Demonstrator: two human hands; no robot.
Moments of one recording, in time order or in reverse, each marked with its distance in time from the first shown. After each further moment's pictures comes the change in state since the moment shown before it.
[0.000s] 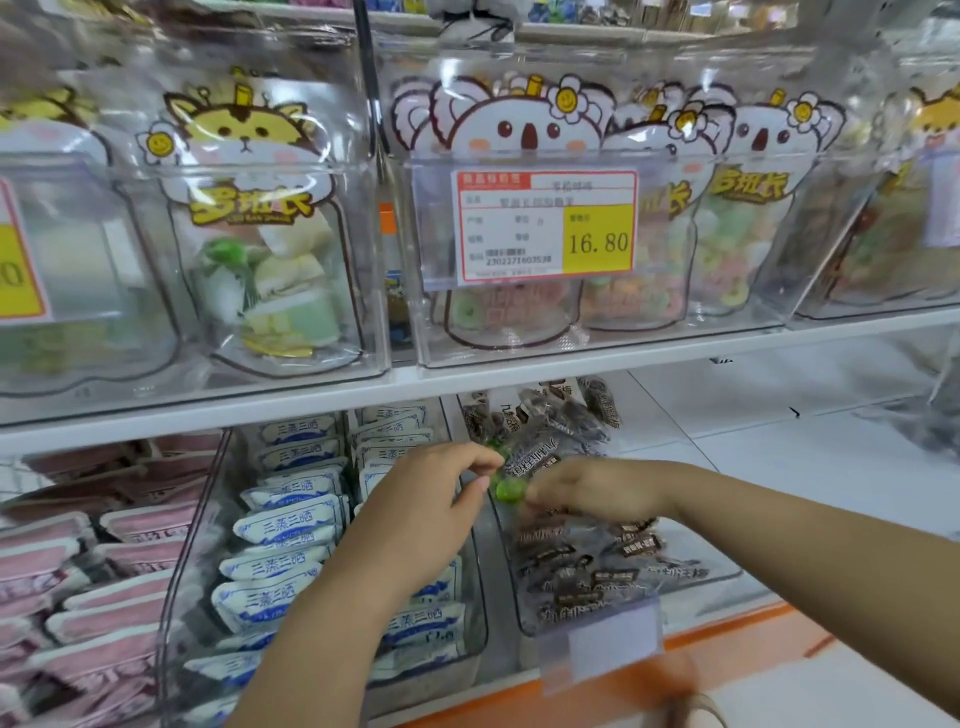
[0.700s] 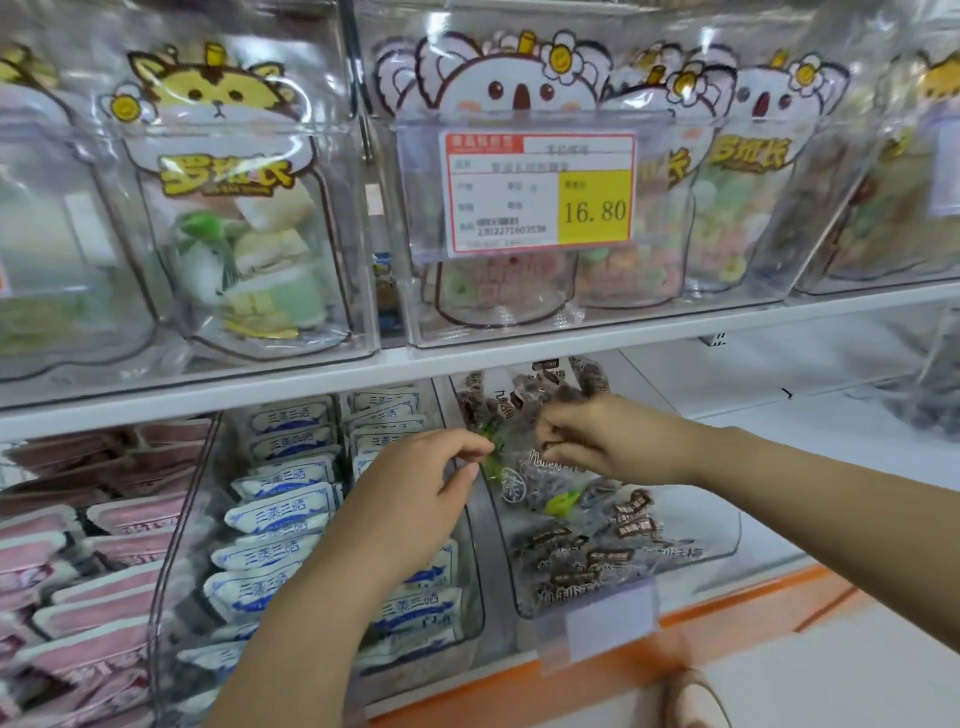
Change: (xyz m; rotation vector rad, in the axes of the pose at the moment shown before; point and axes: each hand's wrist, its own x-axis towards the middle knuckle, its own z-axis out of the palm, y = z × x) left_hand -0.003 0.000 -0.003 0.017 -0.005 -0.012; right_hand -0.016 0.006 -0.021 -0.400 0.341 -0.295
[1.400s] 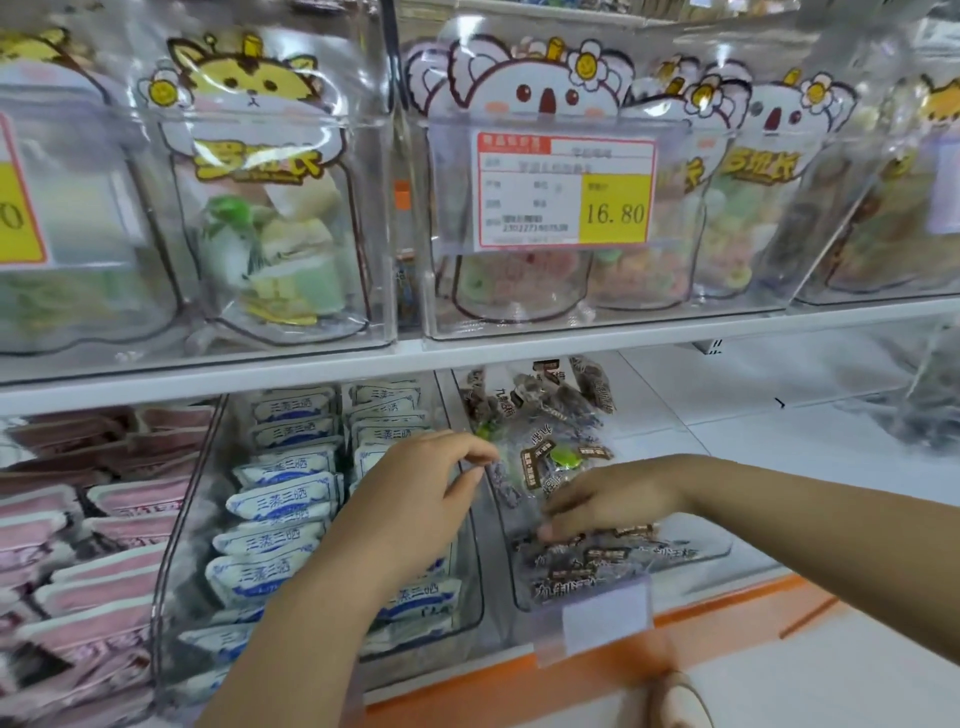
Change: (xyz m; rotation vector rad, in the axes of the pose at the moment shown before) left_hand -0.007 0.001 0.000 -0.030 -0.039 -0.008; right_hand -0.006 -0.016 0.017 0.164 -0.646 0.329
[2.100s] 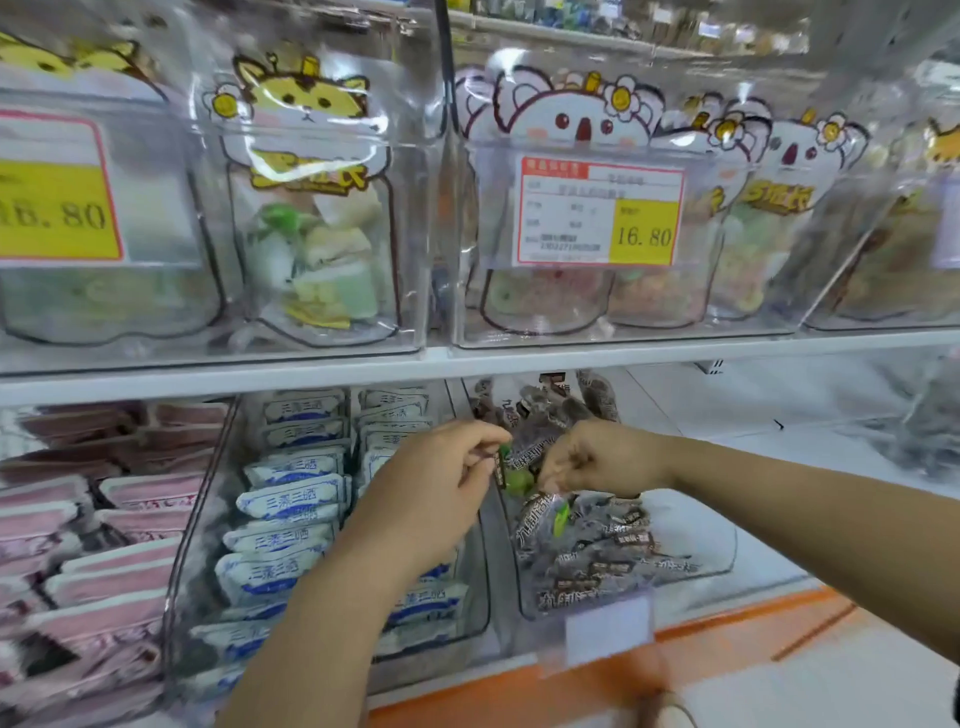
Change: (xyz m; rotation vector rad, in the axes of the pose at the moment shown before) left_hand 0.006 -0.002 0.000 -0.074 0.086 0.041; right_hand 0.016 0.010 -0.024 0.074 0.367 -0.195
